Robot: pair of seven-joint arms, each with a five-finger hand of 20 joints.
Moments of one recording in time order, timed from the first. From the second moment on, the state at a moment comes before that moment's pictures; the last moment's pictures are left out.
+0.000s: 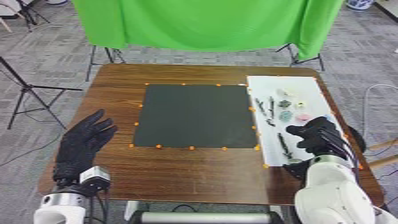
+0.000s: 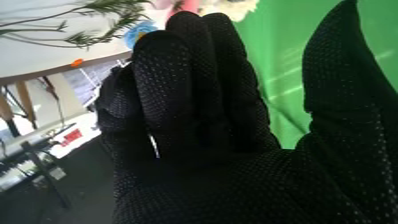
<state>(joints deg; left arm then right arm) 133.5 -65.8 -96.2 -129.4 47.4 15.7 12.9 -105.0 -43.3 68.7 -128.3 -124.5 20.1 64.3</state>
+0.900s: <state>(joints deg) 133.8 -65.9 -96.7 -129.5 47.4 15.7 12.9 -102.8 -43.3 60.4 -123.5 -130.7 13.3 67.6</state>
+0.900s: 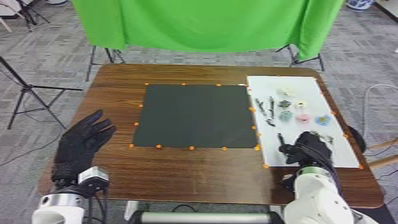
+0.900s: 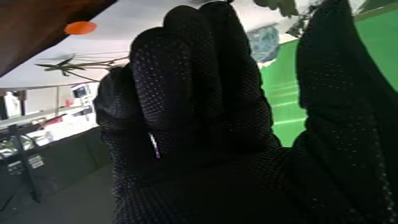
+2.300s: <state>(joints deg) 133.1 -66.6 -96.7 -129.4 47.6 14.9 12.3 -93.4 -44.5 50.8 -118.8 -138.2 -2.3 69.0</state>
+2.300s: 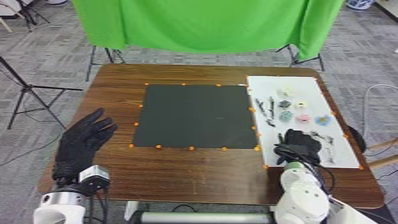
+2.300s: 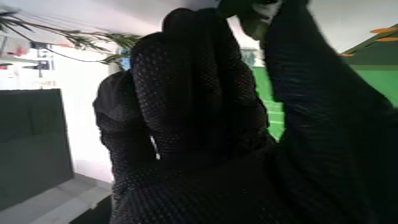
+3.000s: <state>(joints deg) 131.8 -65.2 -96.4 -128.6 47.3 15.0 13.9 -90.6 -44.0 48.2 -115.1 -137.4 8.5 68.6</state>
